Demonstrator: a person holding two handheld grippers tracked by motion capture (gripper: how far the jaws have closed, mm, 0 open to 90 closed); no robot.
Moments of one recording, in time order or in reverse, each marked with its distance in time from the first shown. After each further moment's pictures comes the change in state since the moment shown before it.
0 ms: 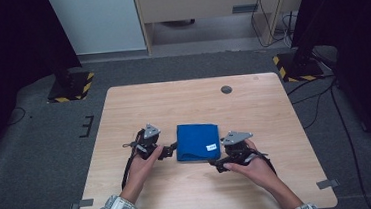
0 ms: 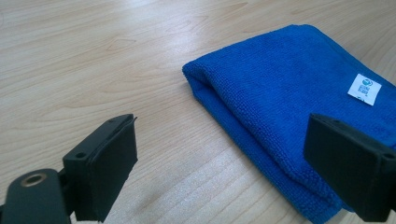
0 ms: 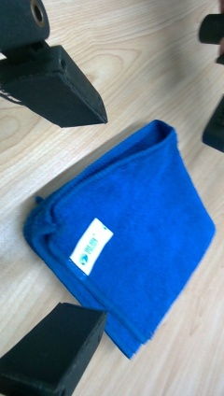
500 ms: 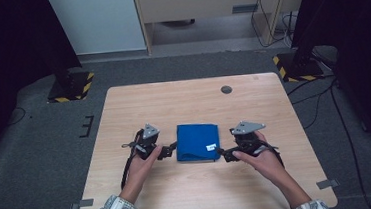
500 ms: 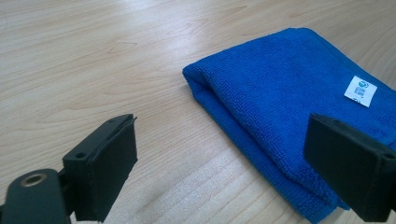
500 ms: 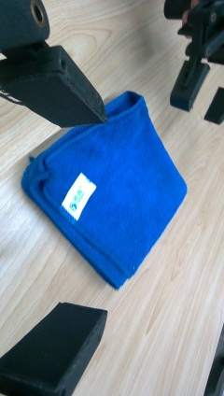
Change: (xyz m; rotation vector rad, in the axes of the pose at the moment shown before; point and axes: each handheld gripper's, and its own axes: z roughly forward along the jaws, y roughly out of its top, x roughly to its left) left arm 0.000 0.001 -0.003 -0.008 -0.002 -0.001; right arm -0.026 0.011 -0.026 -0.051 -0.067 0.048
